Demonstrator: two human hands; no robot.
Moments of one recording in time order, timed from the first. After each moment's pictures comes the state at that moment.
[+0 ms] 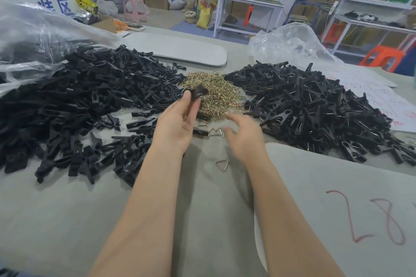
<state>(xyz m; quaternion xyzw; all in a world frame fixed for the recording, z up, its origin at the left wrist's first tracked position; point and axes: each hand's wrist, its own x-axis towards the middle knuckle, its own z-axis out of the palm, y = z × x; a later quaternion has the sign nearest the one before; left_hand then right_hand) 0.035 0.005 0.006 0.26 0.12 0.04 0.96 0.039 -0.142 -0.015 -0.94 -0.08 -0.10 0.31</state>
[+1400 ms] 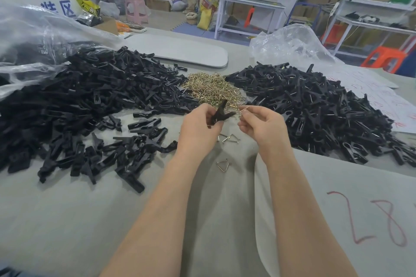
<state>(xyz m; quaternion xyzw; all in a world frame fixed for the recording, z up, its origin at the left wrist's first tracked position) 0.032 -0.023 -0.012 0.84 0.01 0.15 0.52 0.043 -0.160 0.004 -0.71 0.01 -0.09 0.70</state>
